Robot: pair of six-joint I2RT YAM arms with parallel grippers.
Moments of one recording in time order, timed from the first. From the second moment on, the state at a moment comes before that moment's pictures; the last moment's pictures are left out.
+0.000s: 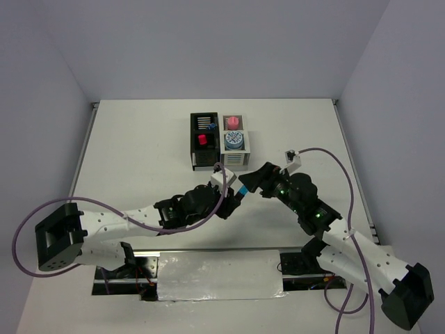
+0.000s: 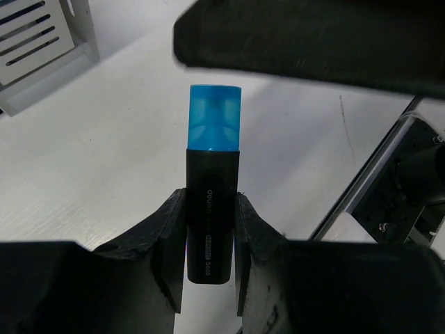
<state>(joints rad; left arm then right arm) -1.13 1.31 0.72 0.21 -0.23 -0.40 0.61 0.69 0.43 0.04 0.01 0.87</state>
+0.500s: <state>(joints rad) -1.13 1.25 0.70 0.24 -0.23 -0.40 0.78 0.82 0.41 0.17 0.07 0.95</state>
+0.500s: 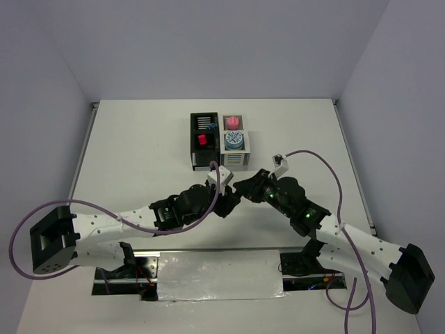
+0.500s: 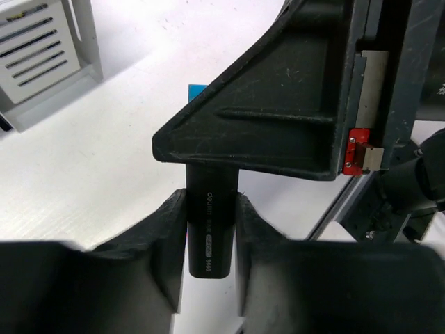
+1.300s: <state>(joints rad) -1.13 0.75 1.10 -0.95 -0.73 -0.69 0.79 1.53 1.14 0.32 0.25 0.35</state>
